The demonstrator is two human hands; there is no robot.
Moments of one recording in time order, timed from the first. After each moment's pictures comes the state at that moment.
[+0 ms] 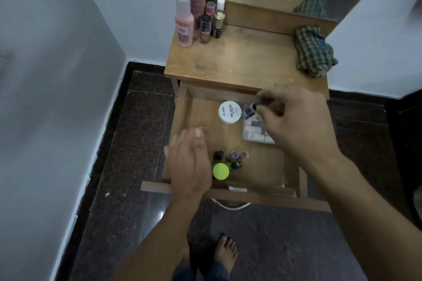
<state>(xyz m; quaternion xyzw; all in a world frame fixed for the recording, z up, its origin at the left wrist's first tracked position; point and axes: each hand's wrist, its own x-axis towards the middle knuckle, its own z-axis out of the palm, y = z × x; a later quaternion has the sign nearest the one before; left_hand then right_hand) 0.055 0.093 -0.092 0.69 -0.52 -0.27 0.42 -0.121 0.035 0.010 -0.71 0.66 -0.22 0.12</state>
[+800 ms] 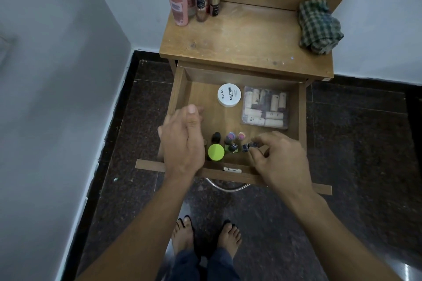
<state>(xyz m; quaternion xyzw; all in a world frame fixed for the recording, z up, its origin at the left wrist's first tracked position) 0.050 0.093 -0.094 0.70 -0.52 -0.27 0.41 -0.143 0.118 -0.085 -0.67 0.71 -0.13 0.19</state>
